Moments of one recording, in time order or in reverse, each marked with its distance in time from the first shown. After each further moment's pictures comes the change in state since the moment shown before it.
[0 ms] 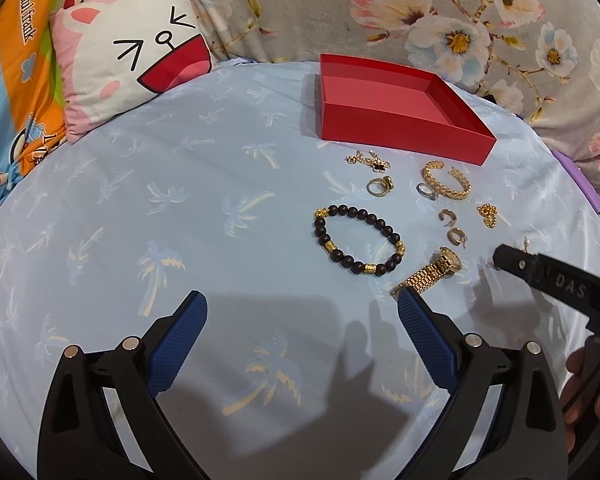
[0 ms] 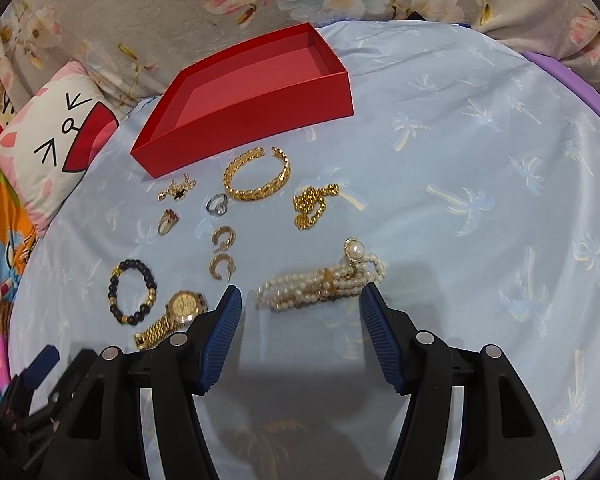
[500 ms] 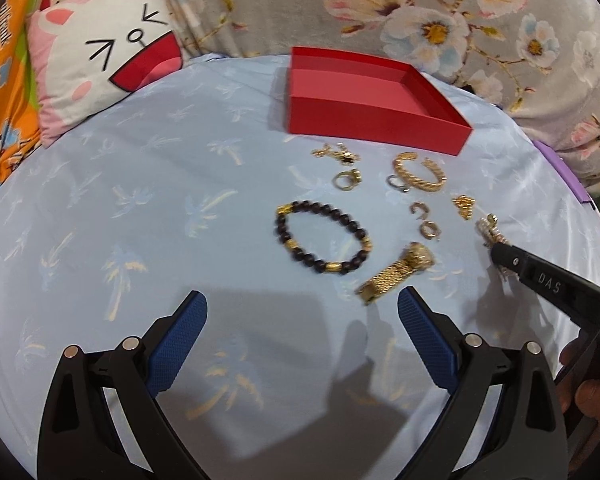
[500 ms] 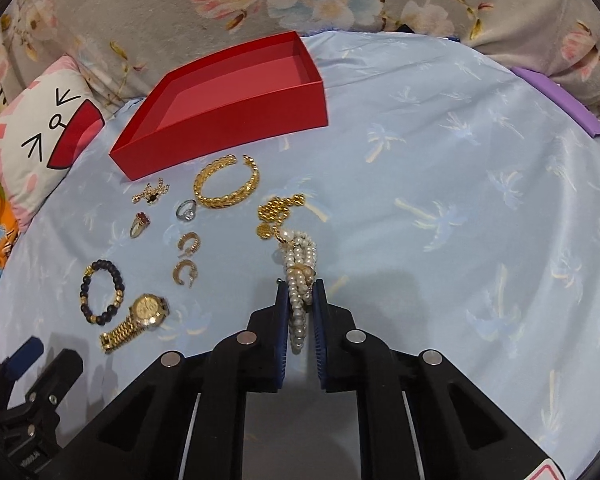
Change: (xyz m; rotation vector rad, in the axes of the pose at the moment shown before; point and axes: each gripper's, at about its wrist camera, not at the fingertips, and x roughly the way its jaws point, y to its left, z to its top) left arm 0.004 -0.020 0.003 0.047 0.020 -0.090; right arm -0.004 -0.018 -0.002 -0.040 -0.035 -0.067
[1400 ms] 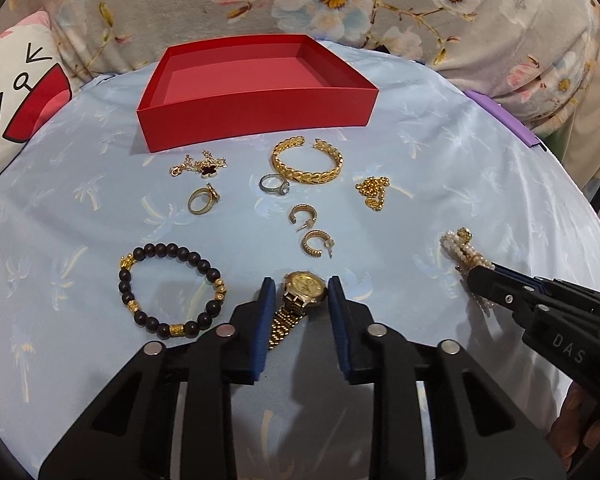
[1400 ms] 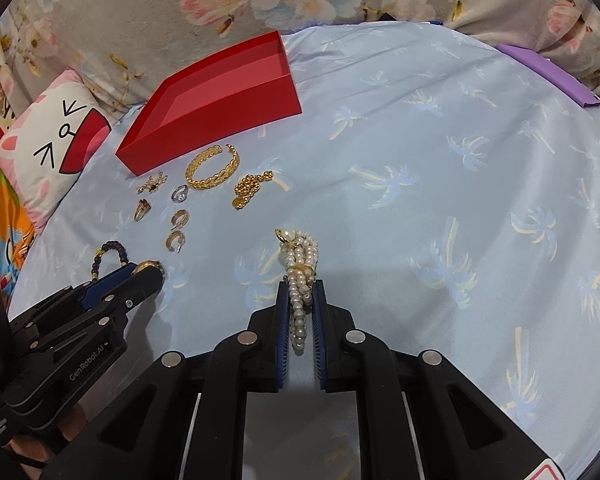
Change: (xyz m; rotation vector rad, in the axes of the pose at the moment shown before) left arm 0.043 -0.066 0.017 0.211 0.048 -0.191; right arm -0.023 -0.031 -0.019 0.044 0.021 0.059
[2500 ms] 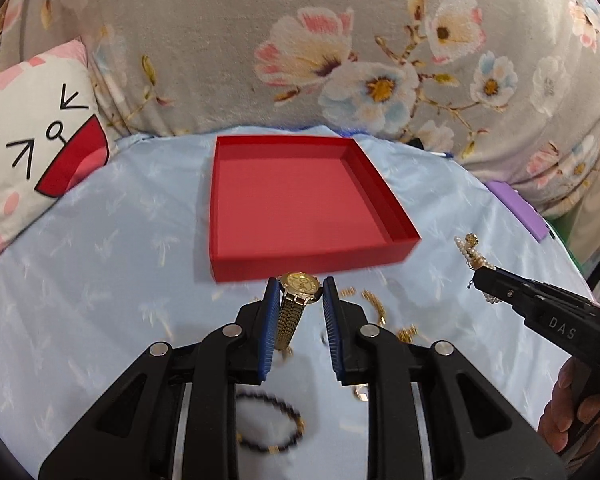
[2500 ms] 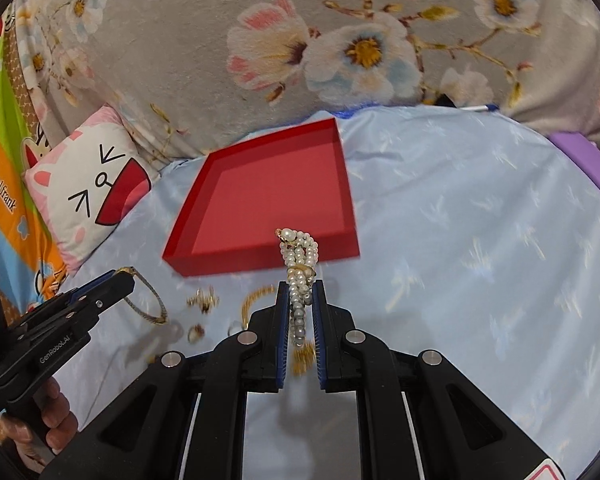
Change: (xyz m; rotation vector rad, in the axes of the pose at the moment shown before) left arm -0.045 0.054 0.107 -0.102 -0.175 0.042; right arm -0.011 0.039 0.128 -0.102 -0.135 0.122
